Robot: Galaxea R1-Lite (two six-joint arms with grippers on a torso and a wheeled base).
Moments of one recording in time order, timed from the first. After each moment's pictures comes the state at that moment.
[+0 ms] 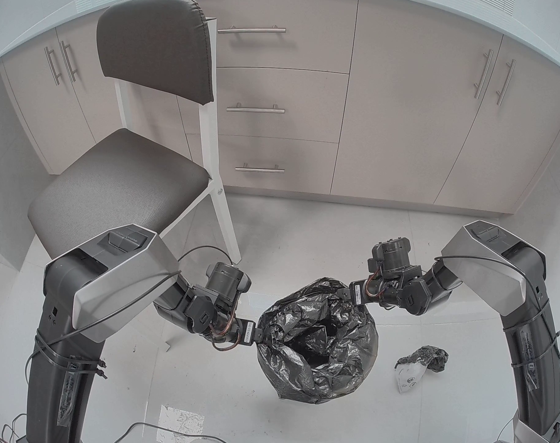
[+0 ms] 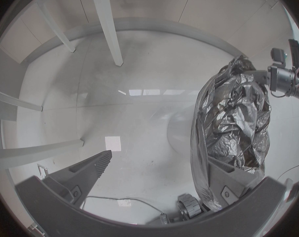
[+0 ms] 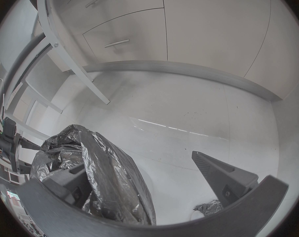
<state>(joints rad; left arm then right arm) -0.47 2.52 -1.29 -0.17 0.04 -0.23 0.34 2.59 -1.37 -0.55 -0.05 0.09</state>
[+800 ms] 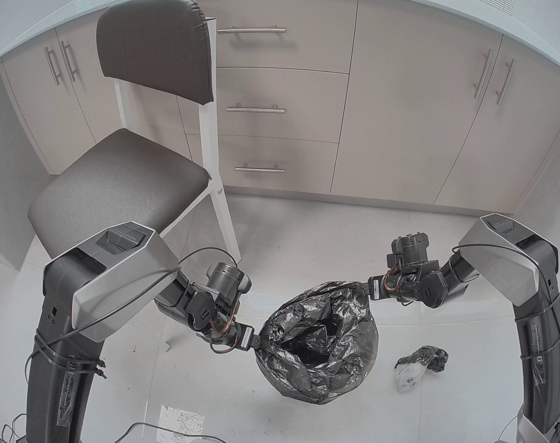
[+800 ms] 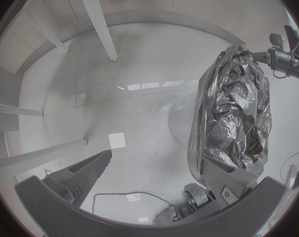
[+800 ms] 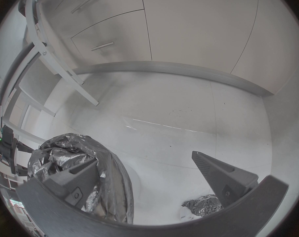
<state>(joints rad) -0.47 2.52 -1.32 -0.06 0.03 -0.14 0.26 2.54 -1.31 -0.54 -0.05 0.09</state>
